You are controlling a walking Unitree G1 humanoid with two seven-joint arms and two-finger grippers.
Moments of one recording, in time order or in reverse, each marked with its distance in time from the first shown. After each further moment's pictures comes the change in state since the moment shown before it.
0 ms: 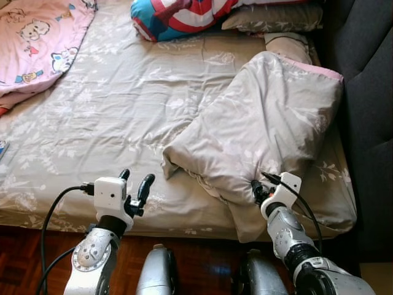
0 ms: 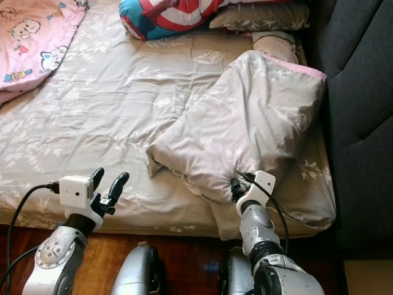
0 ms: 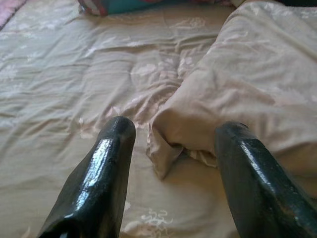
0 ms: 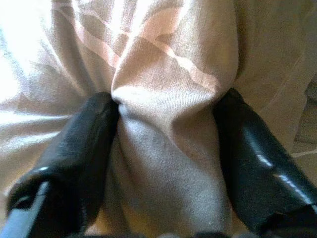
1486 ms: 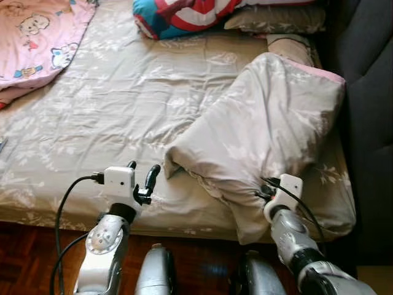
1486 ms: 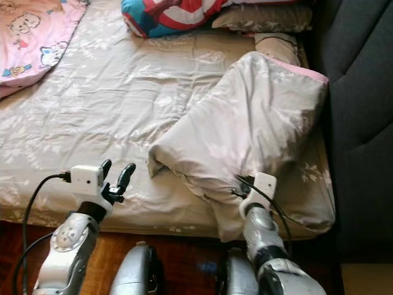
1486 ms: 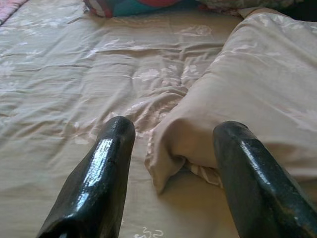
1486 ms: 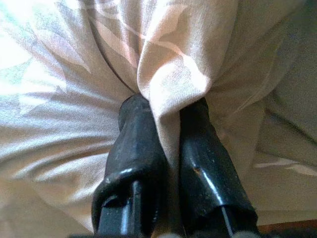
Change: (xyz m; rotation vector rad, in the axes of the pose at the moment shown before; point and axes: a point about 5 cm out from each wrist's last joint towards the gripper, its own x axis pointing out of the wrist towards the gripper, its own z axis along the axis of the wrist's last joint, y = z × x) left arm 0.029 -0.007 -0.002 -0.032 -0.028 0.018; right arm -0.004 -0.022 0.003 -0.127 -0.024 -0.060
